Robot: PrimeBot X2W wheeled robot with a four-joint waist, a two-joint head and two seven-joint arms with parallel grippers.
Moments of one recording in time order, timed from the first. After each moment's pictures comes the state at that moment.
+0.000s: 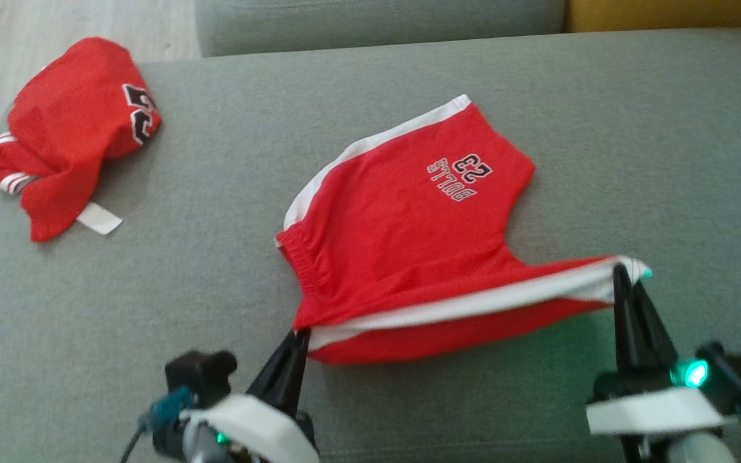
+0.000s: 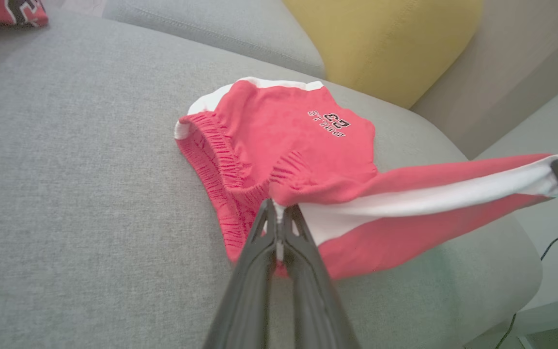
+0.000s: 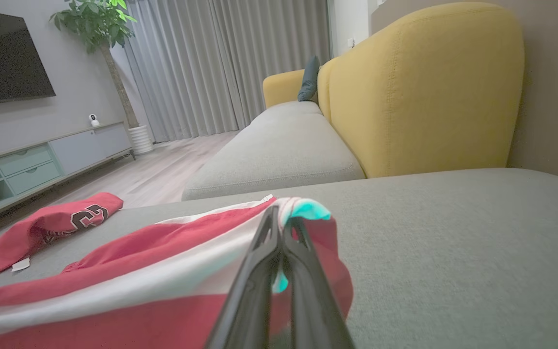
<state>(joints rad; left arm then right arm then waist) 0.11 0.14 -0.47 -0.08 -0.50 0.12 0.01 0.11 -0.05 0.06 0.02 0.18 0.12 -0.26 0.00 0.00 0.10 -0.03</state>
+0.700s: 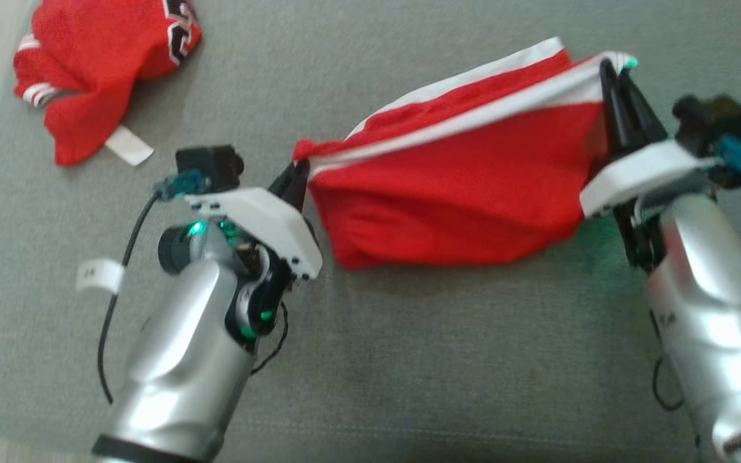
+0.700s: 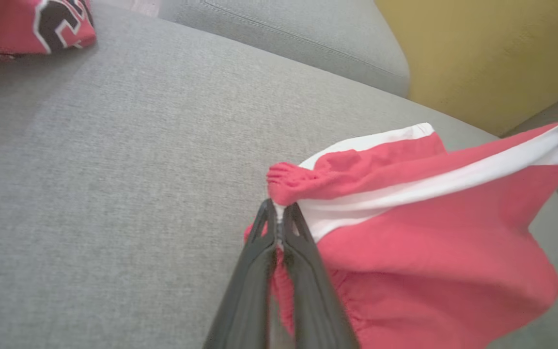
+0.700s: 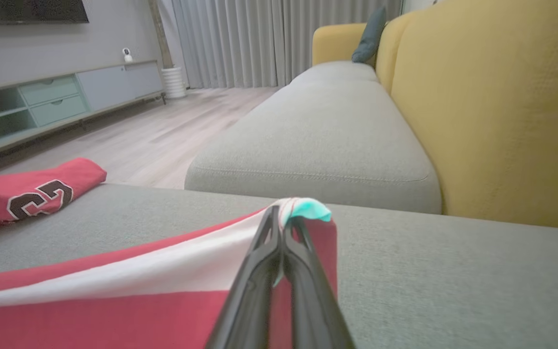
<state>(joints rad) -0.50 0.05 -0.45 0.40 -0.60 0.12 0.14 -0.66 -0.15 0.16 0.68 0.18 0.12 -0.22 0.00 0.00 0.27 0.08</state>
